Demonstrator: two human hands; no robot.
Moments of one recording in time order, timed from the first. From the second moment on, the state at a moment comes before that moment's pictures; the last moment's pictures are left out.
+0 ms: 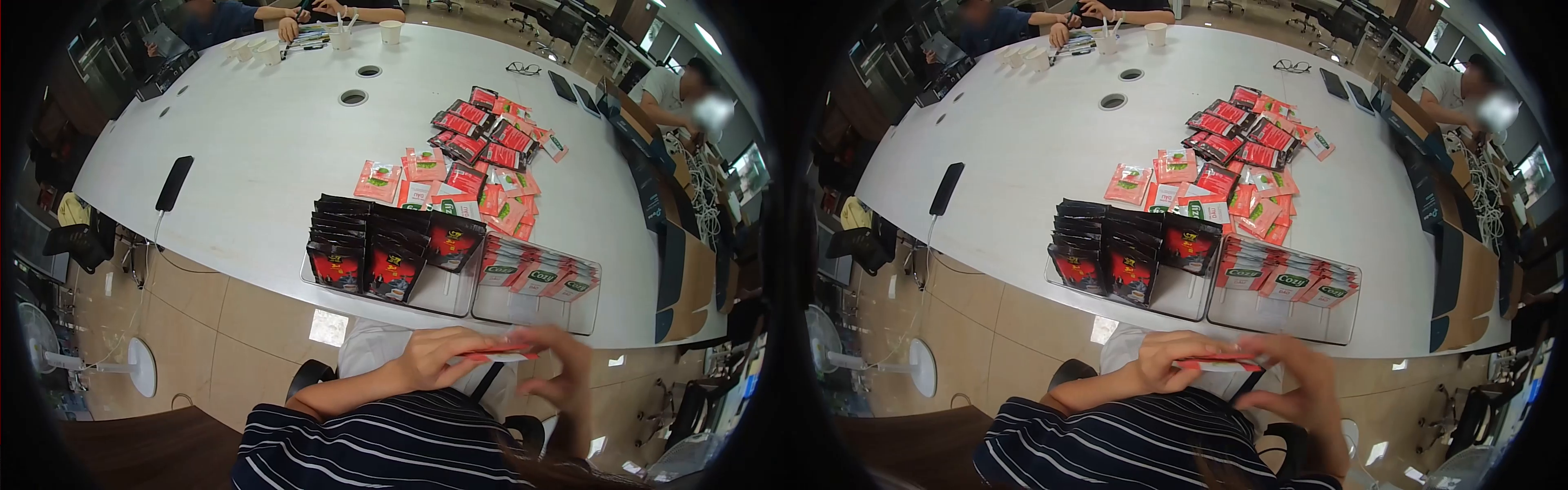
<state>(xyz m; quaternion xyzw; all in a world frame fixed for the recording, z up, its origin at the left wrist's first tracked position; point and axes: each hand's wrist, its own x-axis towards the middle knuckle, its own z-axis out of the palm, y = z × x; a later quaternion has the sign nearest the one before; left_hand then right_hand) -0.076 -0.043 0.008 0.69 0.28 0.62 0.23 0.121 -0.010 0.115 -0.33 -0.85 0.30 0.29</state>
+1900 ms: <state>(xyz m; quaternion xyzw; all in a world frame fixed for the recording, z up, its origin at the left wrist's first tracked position) -0.411 0.215 -0.019 0.49 0.81 0.28 -0.14 0.215 0.047 -0.030 -0.51 -0.37 0.11 0.77</state>
